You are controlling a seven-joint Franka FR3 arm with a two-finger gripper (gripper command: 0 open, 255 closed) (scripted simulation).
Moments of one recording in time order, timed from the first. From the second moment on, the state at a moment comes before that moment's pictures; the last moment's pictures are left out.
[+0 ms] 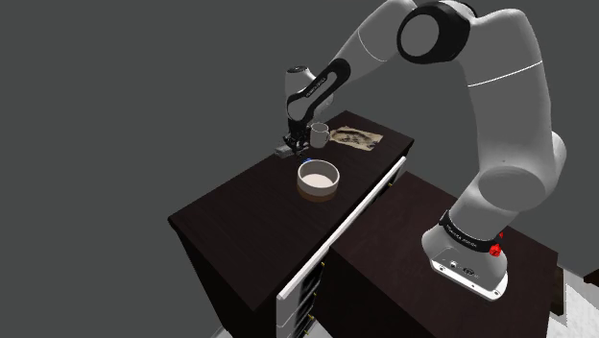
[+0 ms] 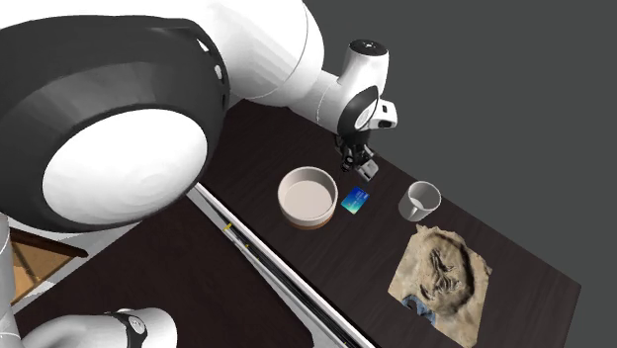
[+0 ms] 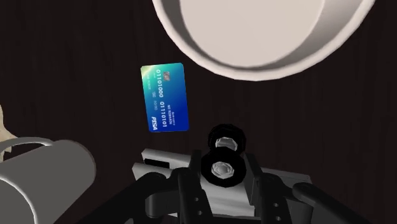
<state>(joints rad) -0.05 0.69 0.05 -1.80 -0.17 2.46 0.19</state>
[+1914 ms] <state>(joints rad) -0.05 0.09 0.10 -2.44 -0.14 2.50 0.23</state>
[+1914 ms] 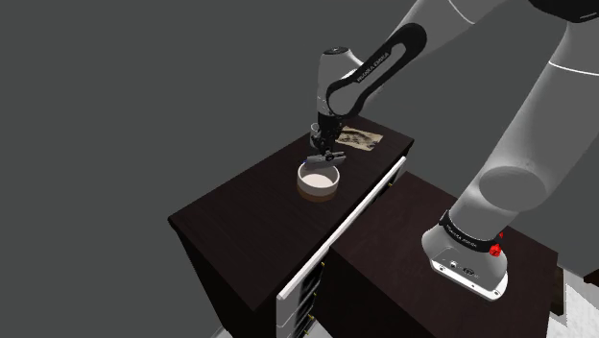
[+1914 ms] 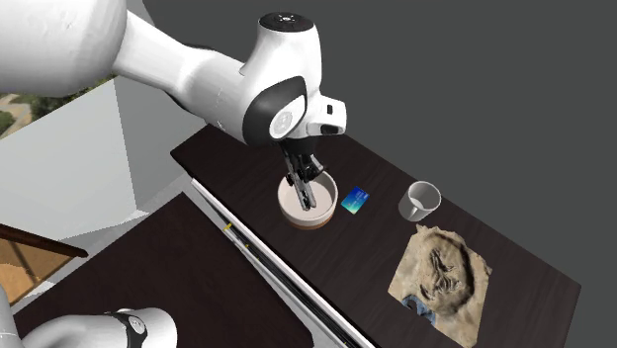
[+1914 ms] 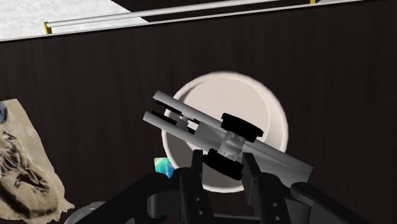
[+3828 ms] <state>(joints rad) -0.01 0.26 0.04 -2.45 -0.24 2.74 0.35</state>
